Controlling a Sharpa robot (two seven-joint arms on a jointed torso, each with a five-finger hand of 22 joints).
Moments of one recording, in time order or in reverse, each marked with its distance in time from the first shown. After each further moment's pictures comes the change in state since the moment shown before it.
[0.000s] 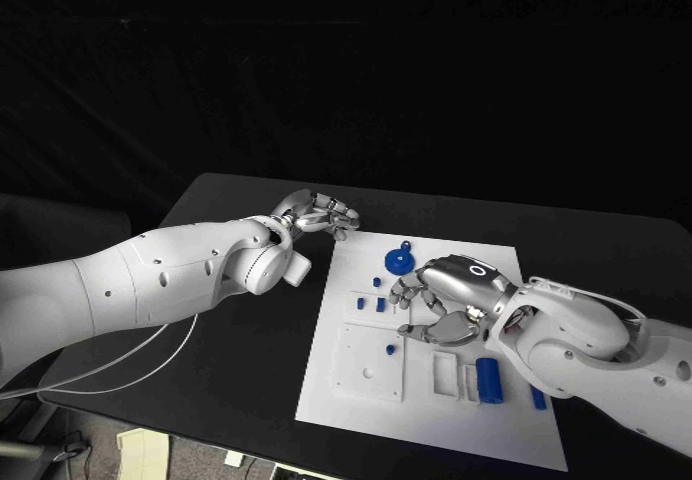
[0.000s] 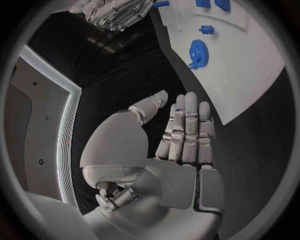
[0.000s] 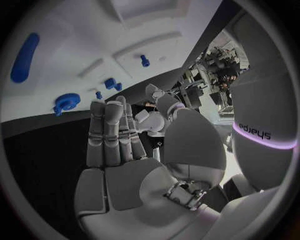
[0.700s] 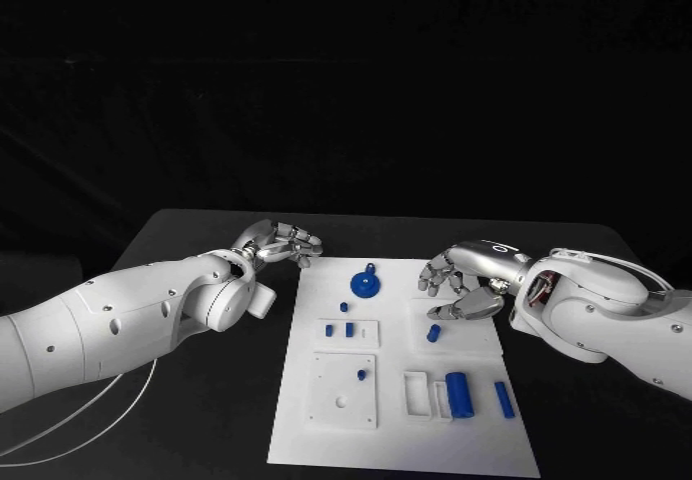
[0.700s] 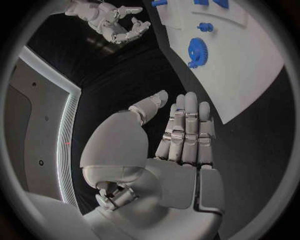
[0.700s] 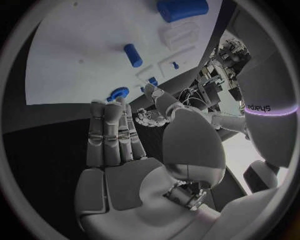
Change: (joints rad) left arm -0.001 0.010 -0.001 -0.020 0.000 0.004 0.000; left_hand 0.000 0.000 0.000 0.000 0.000 0.000 0.000 0.000 -0.001 0.000 0.000 0.000 0.000 0.000 0.000 0.000 0.002 0.000 0.000 0.000 0.000 0.001; right arm 0.096 -0.154 0.017 -0.058 0.124 0.140 0.000; right_hand 0.016 0.018 -0.066 -0.026 0.070 -0.011 0.004 -0.005 -0.002 -0.022 0.007 0.000 -0.011 -0.024 0.016 0.013 0.001 -0.006 -0.018 0.004 0.008 -0.001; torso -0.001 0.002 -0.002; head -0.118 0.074
